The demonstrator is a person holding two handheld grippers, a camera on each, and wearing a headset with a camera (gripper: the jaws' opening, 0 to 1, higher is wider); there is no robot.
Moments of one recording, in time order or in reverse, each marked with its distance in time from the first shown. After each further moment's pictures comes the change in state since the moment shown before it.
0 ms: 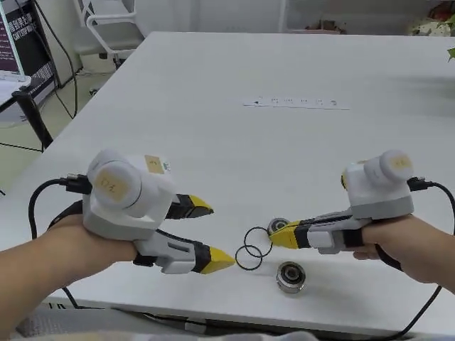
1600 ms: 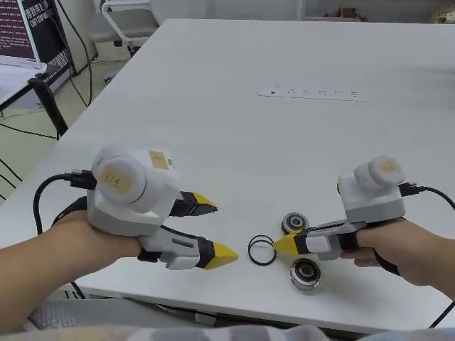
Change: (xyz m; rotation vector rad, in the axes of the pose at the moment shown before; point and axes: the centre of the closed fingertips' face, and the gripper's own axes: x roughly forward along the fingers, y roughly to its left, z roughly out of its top) left arm -0.002 0.004 -0.015 -0.046 0.021 0.013; right arm 0.027 -0.021 -0.025 0.098 0.083 -0.010
